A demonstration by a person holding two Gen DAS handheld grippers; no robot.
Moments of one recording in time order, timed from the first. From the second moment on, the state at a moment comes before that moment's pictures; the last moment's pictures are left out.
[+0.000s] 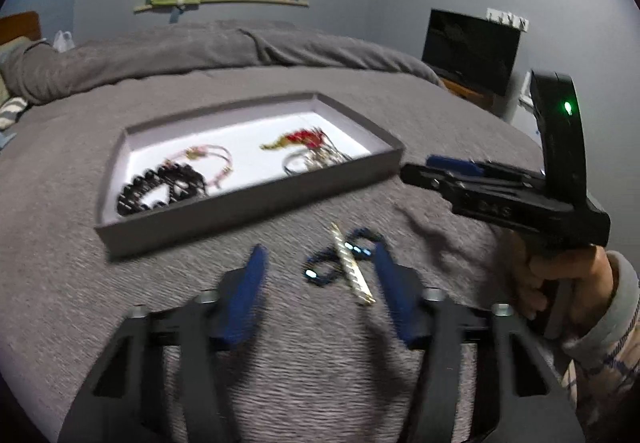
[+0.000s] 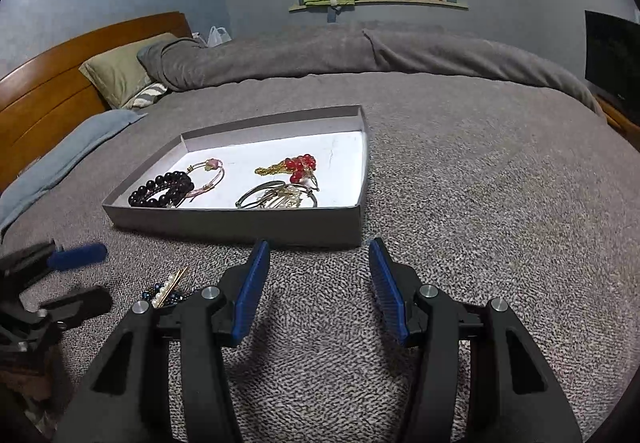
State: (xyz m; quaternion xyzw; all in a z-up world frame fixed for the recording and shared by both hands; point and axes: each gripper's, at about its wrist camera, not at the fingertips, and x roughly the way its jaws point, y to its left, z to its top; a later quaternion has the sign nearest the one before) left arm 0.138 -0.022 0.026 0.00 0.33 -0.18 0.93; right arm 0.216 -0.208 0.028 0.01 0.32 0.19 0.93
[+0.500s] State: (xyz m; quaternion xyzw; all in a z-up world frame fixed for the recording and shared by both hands) left arm 0.149 -0.048 0.005 0.04 0.37 -0.18 0.91; right arm 0.215 -0.211 0.029 0.02 0.31 0.19 0.93
